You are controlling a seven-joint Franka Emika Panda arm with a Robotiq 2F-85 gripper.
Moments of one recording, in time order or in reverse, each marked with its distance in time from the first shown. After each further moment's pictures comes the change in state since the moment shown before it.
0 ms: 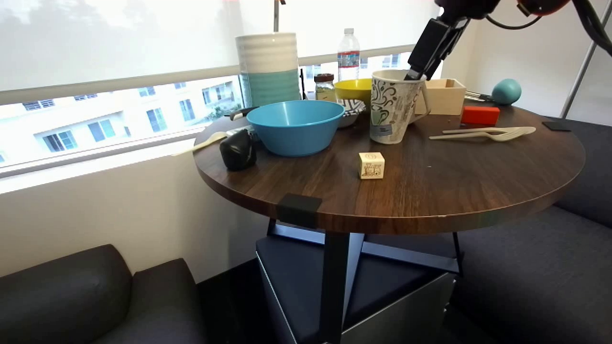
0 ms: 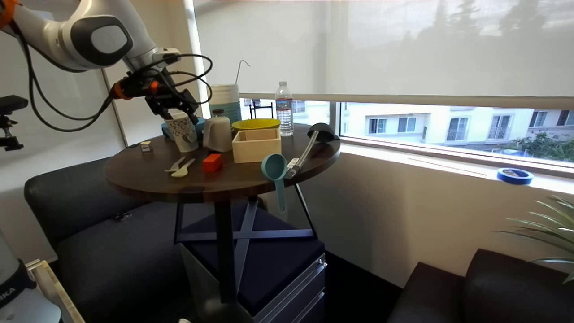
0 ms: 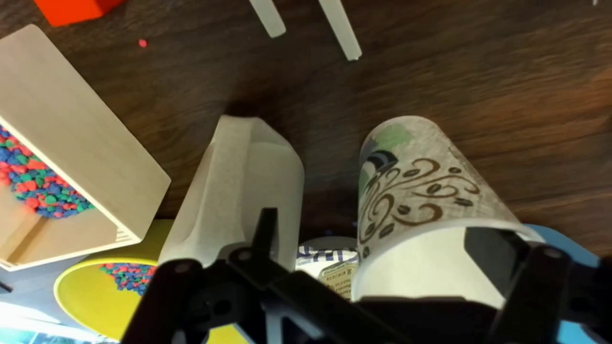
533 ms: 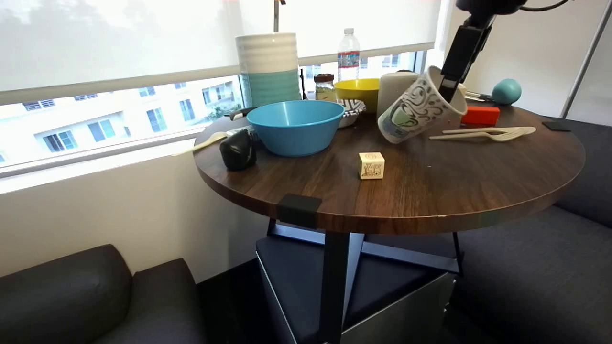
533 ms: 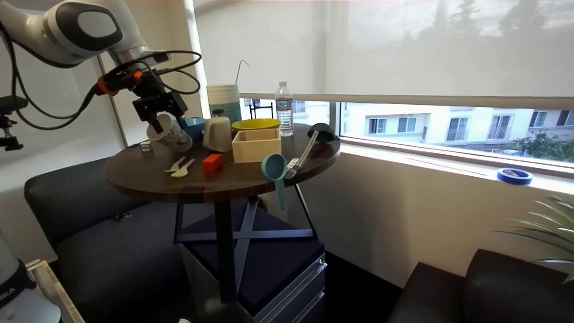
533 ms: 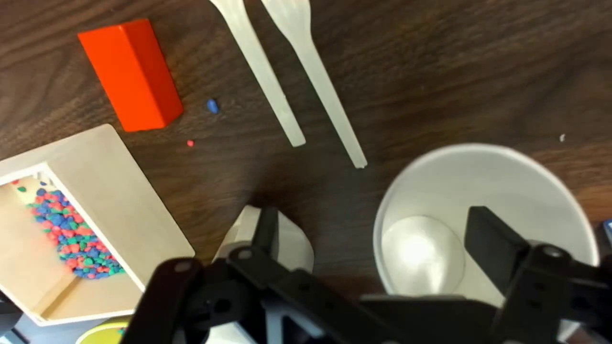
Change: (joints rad) arm -0.025 -0.070 0.052 0.010 -0.118 -0.269 0.056
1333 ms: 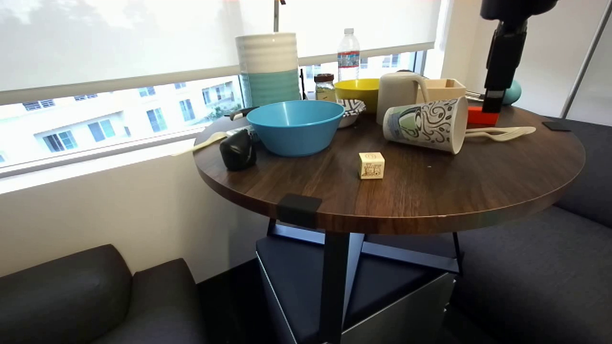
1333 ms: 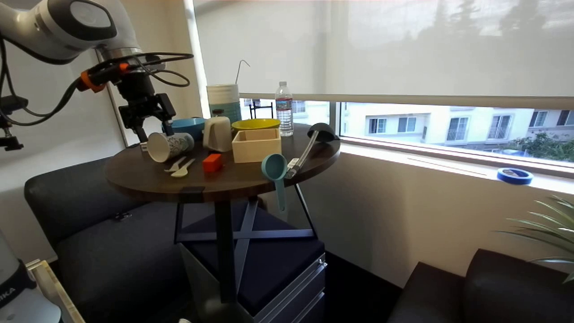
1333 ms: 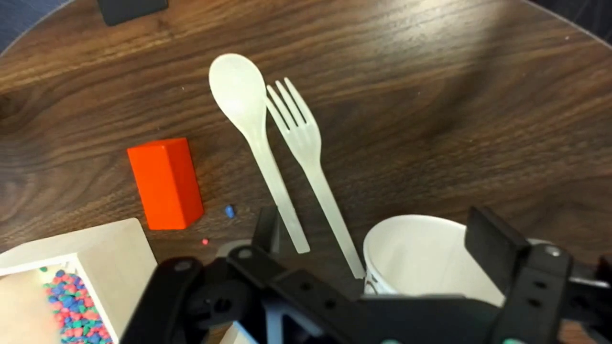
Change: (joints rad) arm 0.006 -0.020 0.029 0.028 -0.073 -0.281 0.001
